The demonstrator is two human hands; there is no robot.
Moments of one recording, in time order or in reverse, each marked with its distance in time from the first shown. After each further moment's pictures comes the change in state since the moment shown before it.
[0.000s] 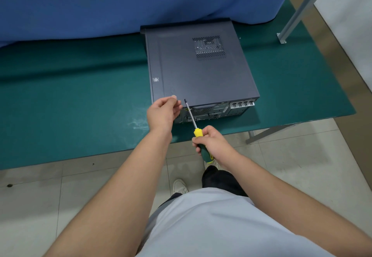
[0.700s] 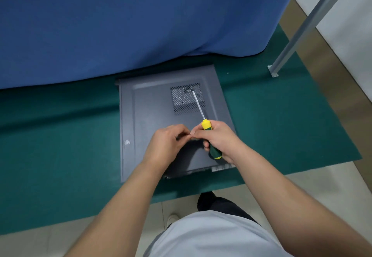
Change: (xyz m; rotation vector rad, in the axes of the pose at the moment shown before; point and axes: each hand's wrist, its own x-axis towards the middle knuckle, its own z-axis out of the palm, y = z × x) left_hand 0.079 0.027 0.116 1.037 -0.420 0.844; right_hand 0.121 -0.160 -0.115 -0.052 -0.021 -0.091
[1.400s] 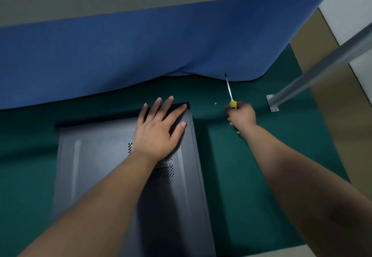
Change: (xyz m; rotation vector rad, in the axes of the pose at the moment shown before) left_hand 0.238 -0.031 0.074 0.568 -0.100 -0.060; right_hand 0.276 -0.058 -0.211 -0.369 0.520 0.106
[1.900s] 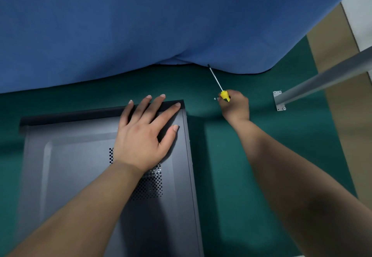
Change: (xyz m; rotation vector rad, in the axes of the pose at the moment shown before) left_hand 0.000 -0.002 0.010 0.058 0.137 0.033; right_hand 0.058 0.010 0.035 -0.299 0.055 -0.275
